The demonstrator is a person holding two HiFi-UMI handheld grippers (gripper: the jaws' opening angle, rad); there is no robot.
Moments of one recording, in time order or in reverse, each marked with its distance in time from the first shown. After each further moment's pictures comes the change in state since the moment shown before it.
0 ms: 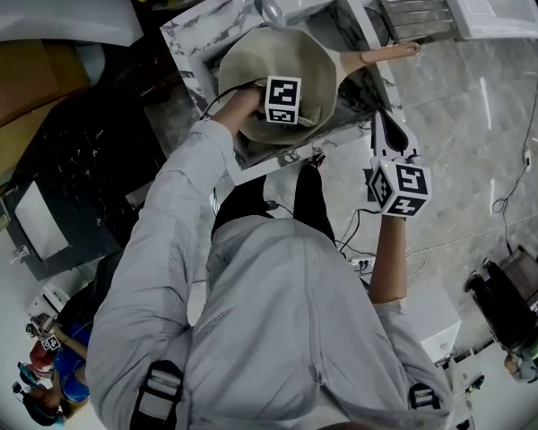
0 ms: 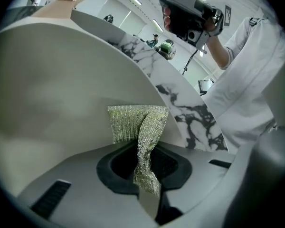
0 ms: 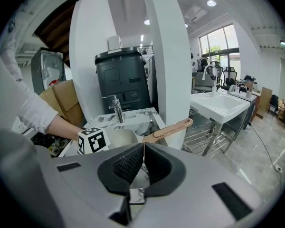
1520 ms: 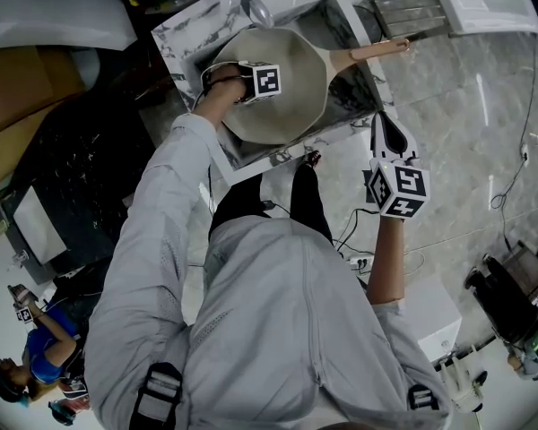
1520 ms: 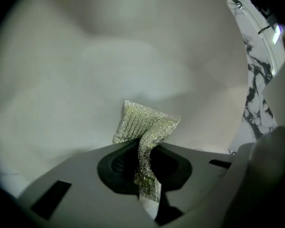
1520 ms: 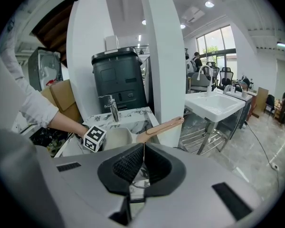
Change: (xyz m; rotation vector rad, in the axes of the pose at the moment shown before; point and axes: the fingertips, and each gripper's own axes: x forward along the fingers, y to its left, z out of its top) left arm -0.063 0.081 -0.151 -0.399 0.589 0.421; right arm -0.013 -0.019 -0.007 0.011 0.002 -0.035
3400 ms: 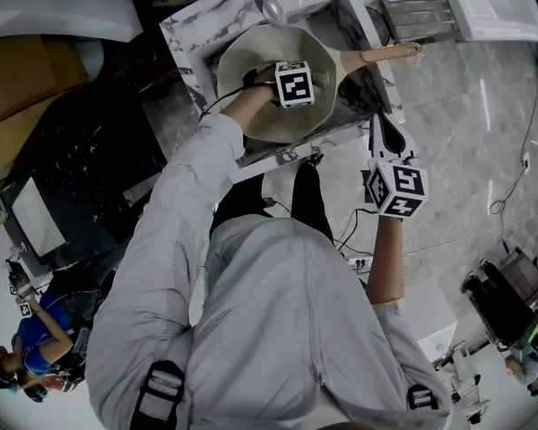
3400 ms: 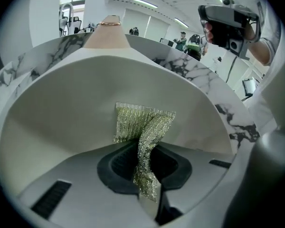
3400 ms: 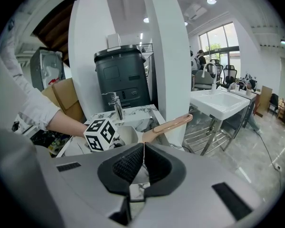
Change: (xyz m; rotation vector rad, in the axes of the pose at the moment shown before) left arm -0.074 -0.039 0.144 0.115 -0.662 -0.001; right arm 0.014 0.020 -0.006 -0.005 0.021 0.035
